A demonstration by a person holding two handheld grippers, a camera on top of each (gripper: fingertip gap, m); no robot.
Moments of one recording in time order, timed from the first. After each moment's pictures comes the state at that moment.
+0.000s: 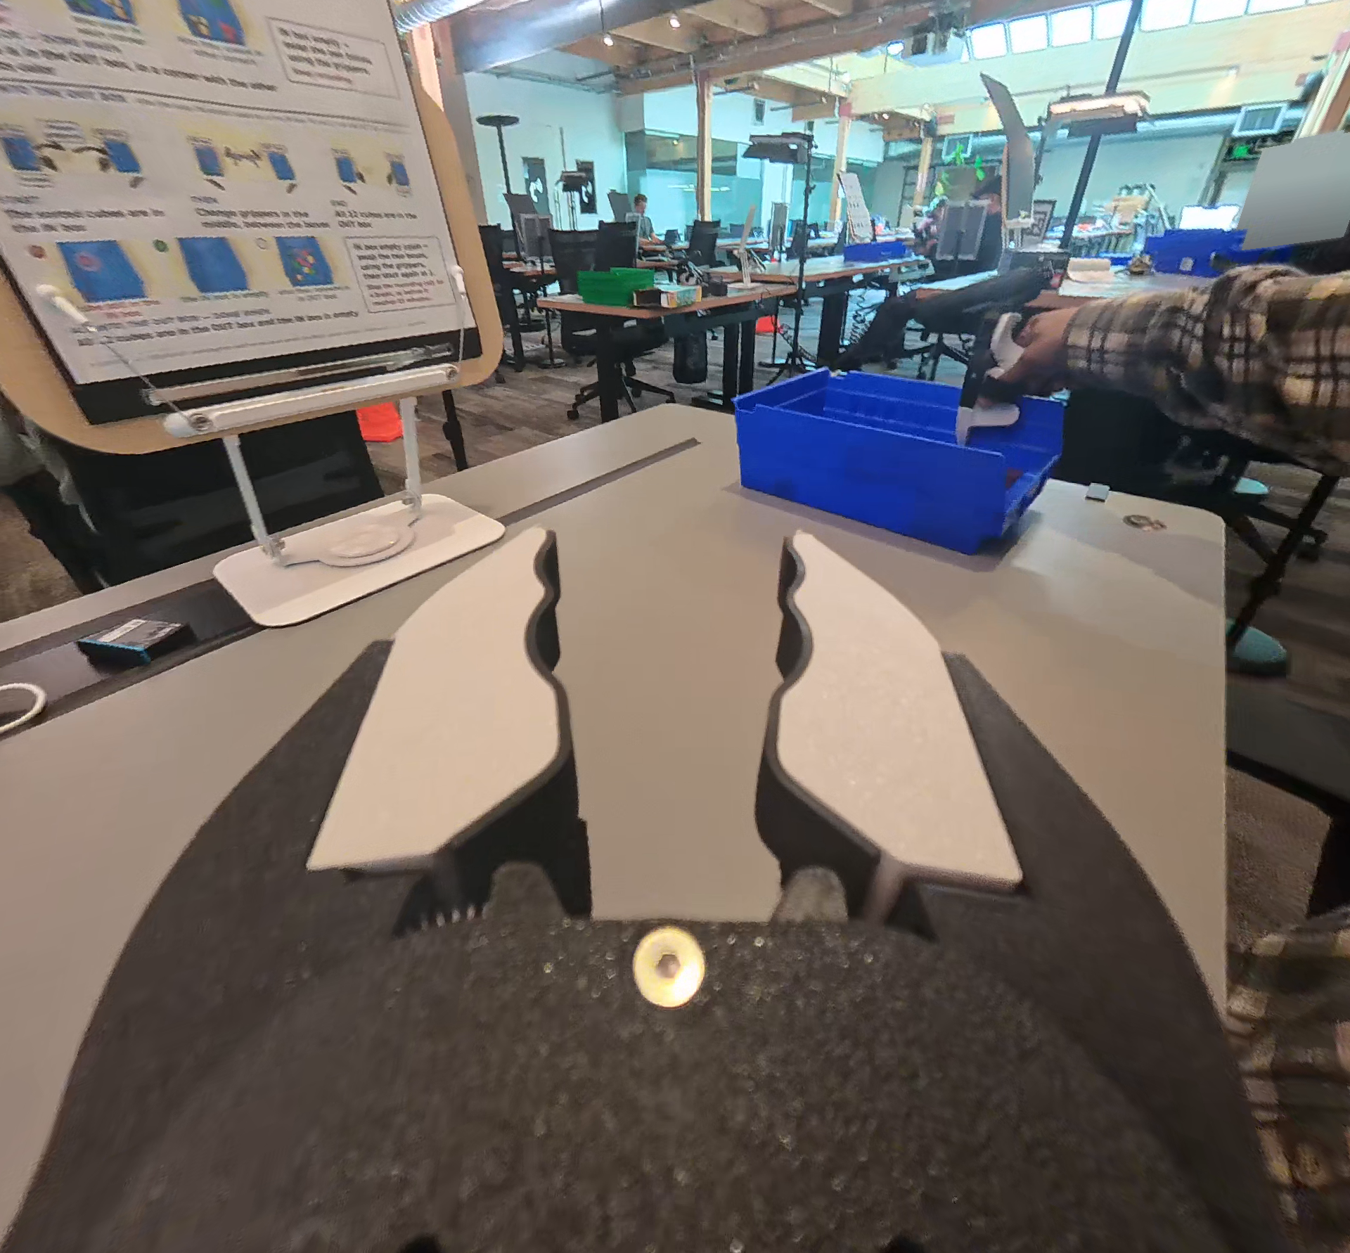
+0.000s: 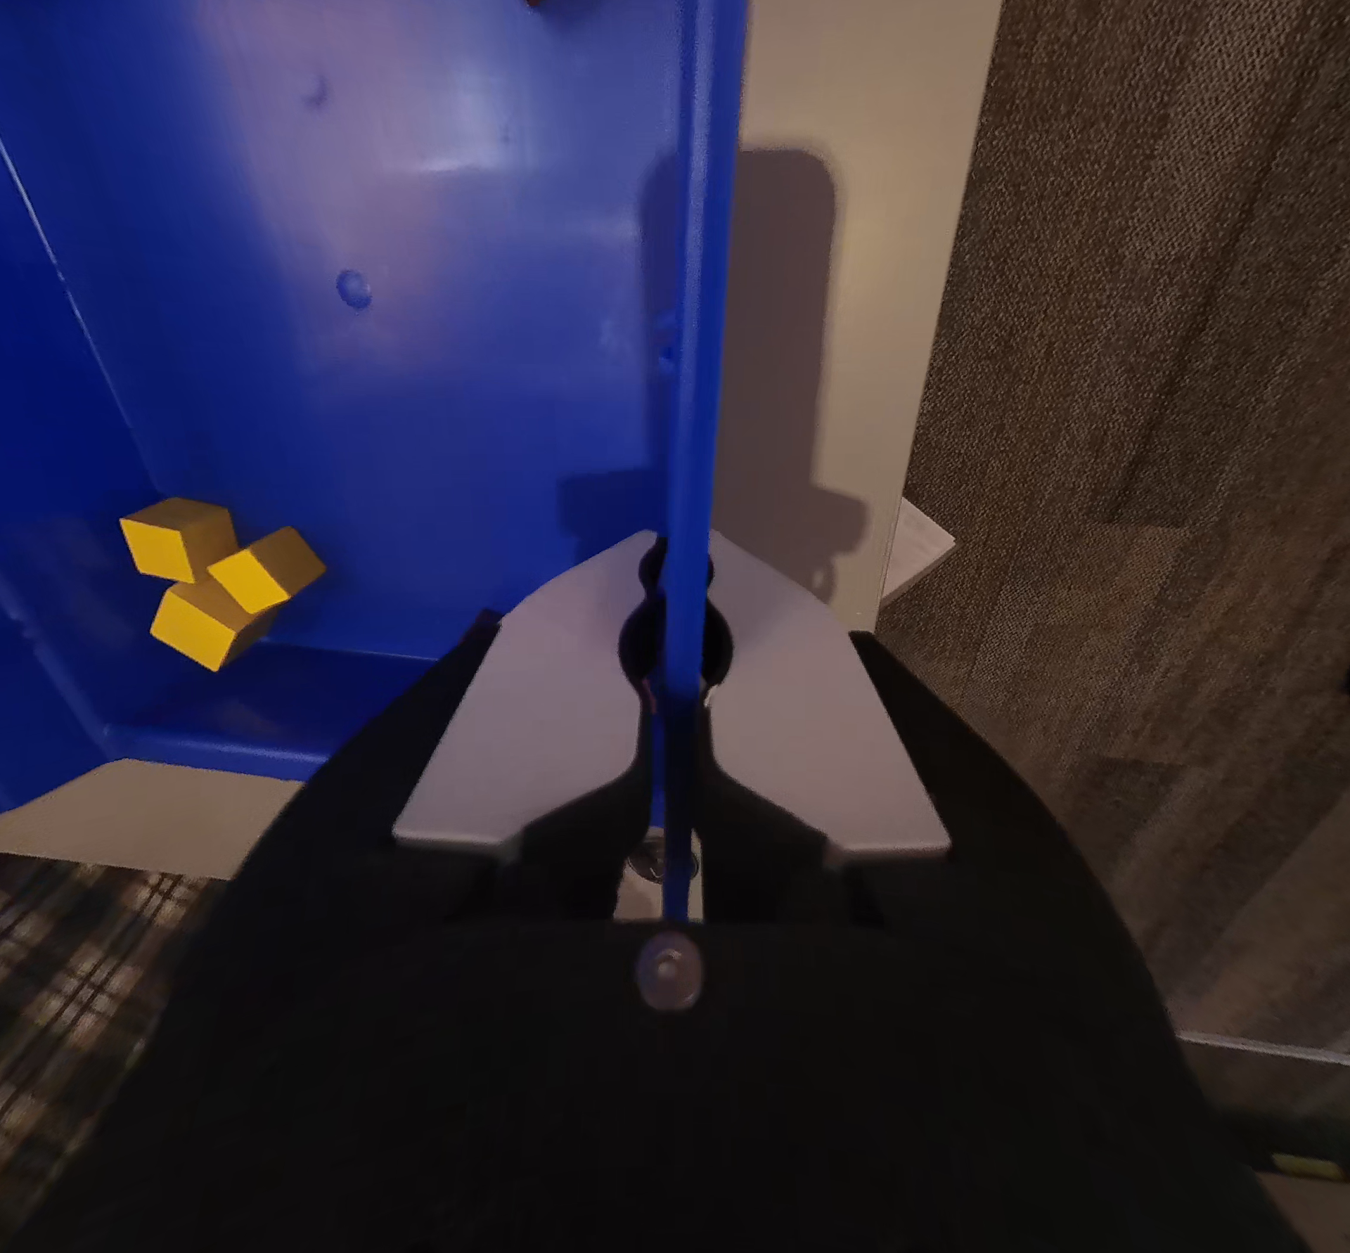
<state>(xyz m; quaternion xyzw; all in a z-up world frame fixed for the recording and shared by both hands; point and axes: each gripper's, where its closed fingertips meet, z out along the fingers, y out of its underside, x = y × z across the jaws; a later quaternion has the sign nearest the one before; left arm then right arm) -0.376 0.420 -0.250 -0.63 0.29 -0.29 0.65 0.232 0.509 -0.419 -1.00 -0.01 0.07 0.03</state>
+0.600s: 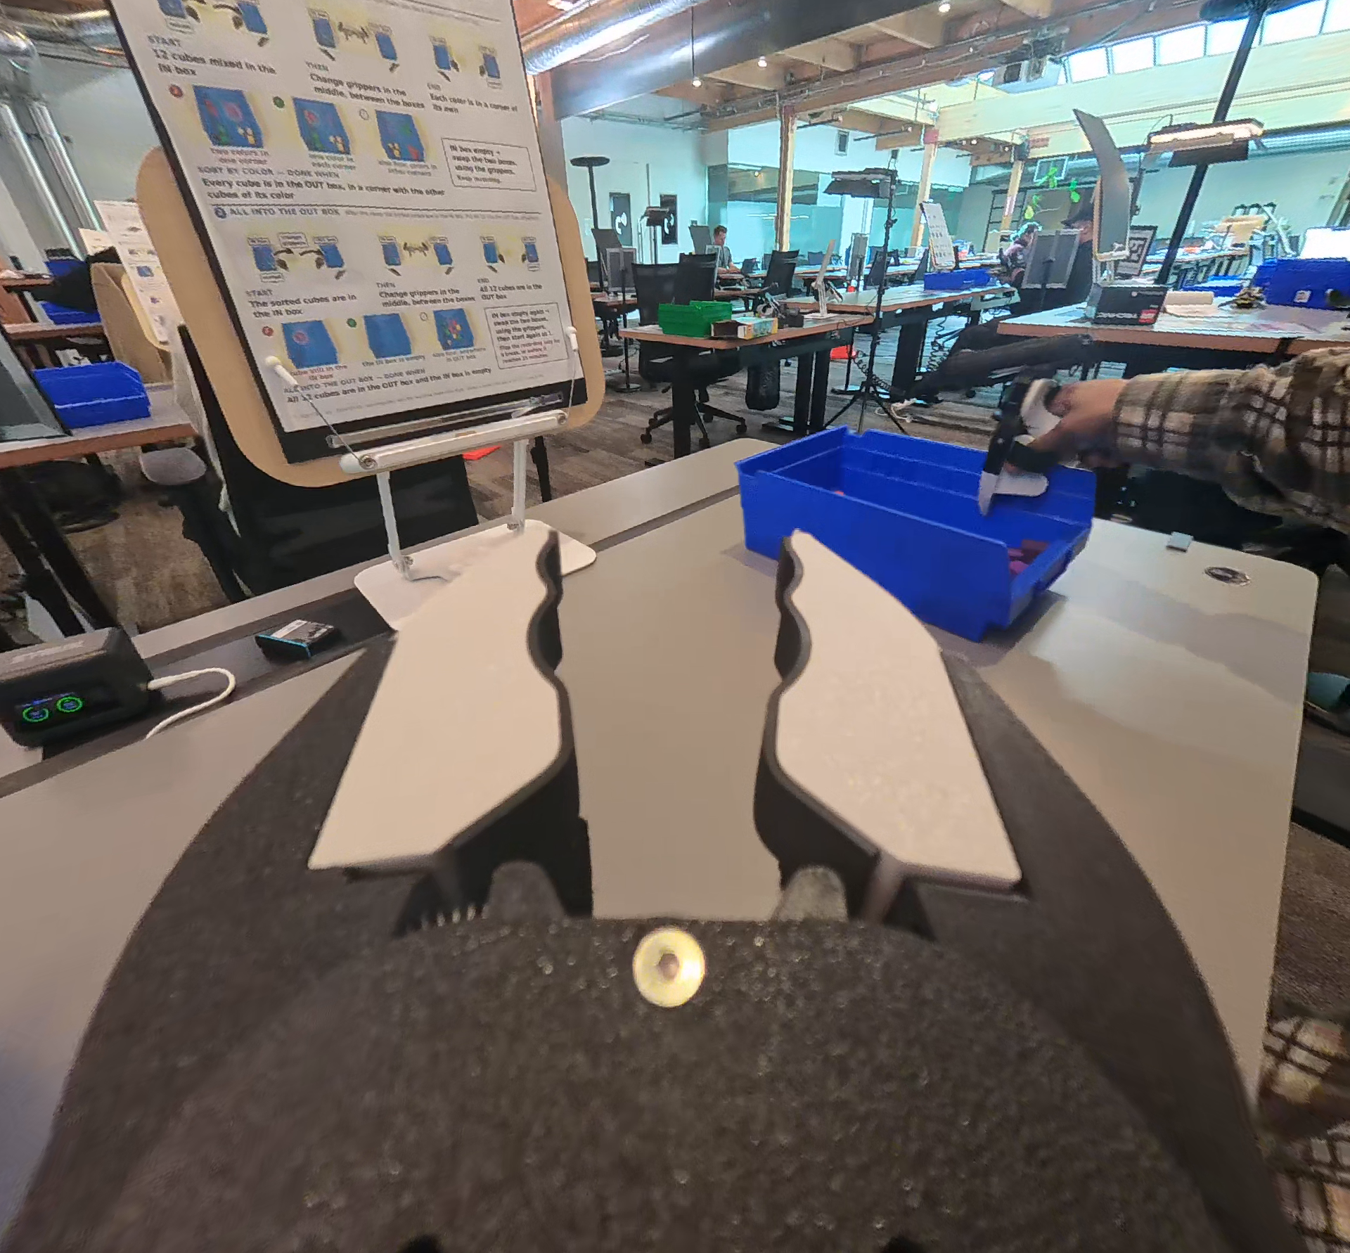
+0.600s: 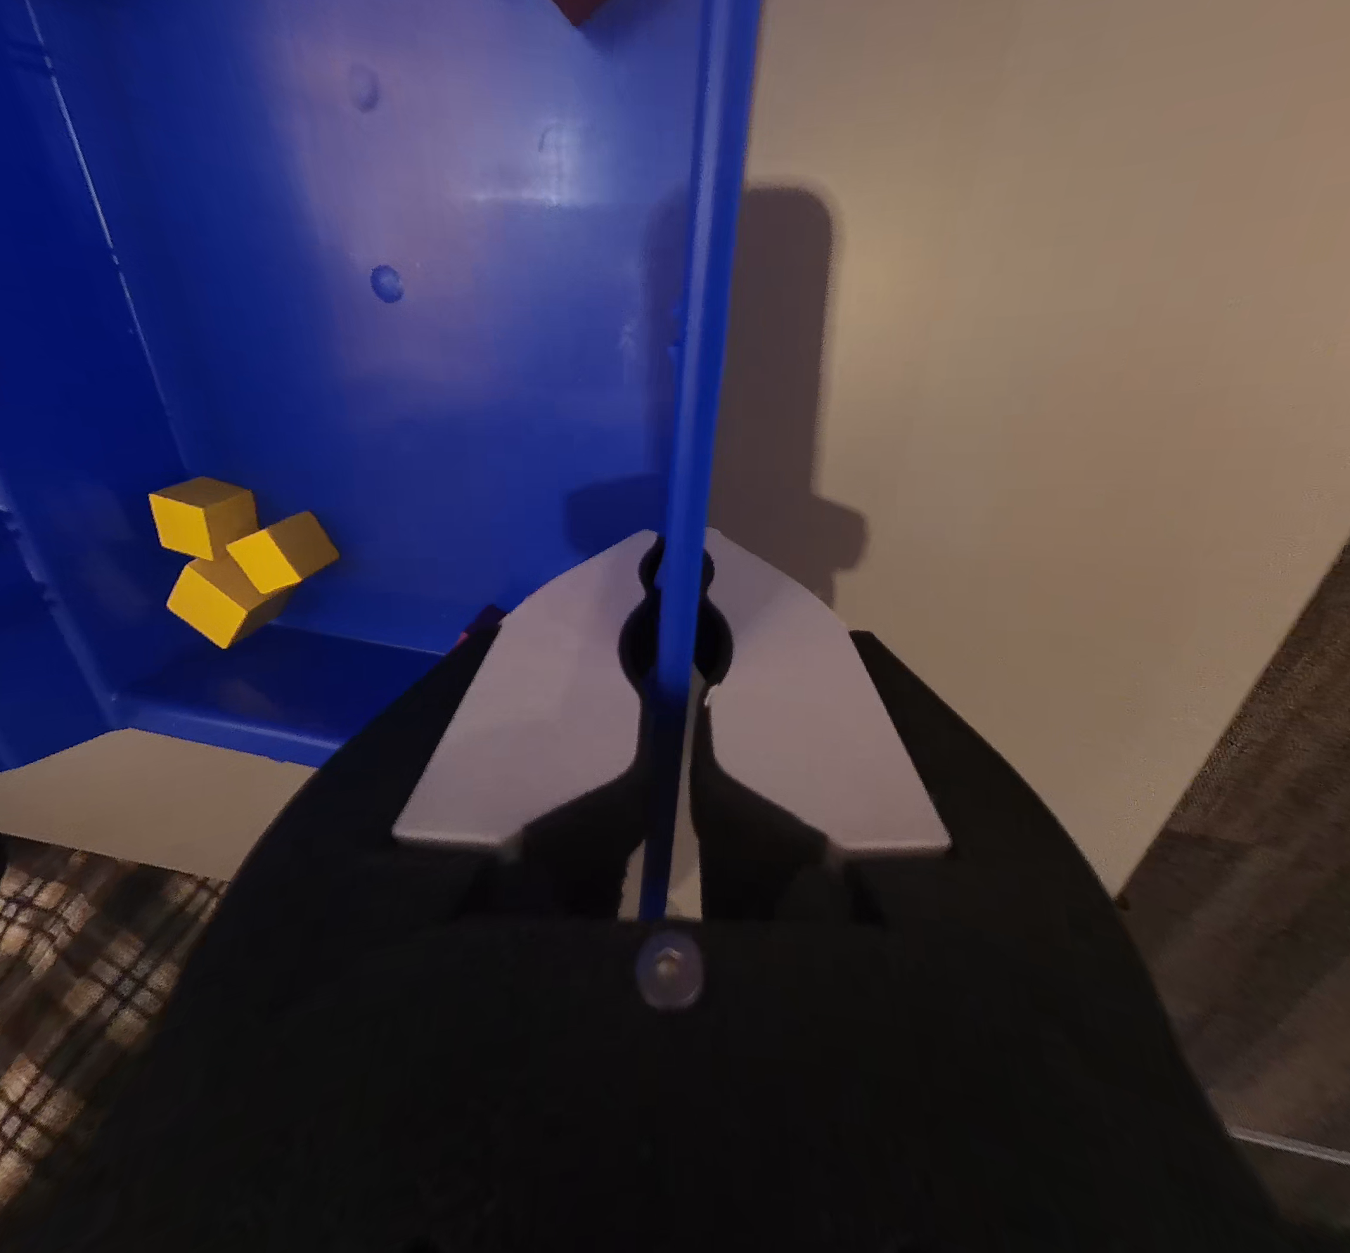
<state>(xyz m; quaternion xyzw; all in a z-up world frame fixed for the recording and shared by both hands) -0.425 0.418 -0.211 -0.63 0.25 -0.25 0.69 0.118 0.523 -0.416 -0.99 -0.04 0.09 0.05</state>
